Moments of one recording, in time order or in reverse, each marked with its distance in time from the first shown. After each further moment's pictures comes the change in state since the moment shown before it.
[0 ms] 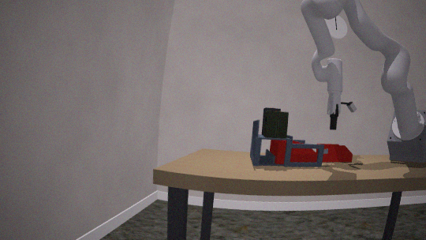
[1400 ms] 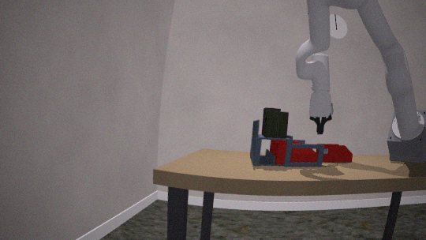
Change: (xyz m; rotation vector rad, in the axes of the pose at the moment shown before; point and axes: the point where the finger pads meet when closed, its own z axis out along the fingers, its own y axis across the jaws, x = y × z) arm -0.106 0.121 0.022 -0.017 0.034 -0.977
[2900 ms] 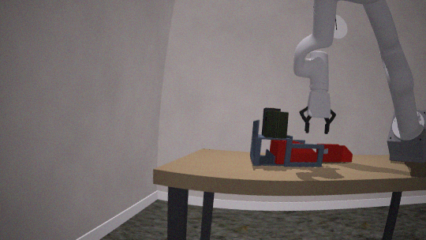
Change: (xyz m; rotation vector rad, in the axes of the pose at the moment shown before) arm -0.066 0.007 0.004 0.035 -0.011 -0.593
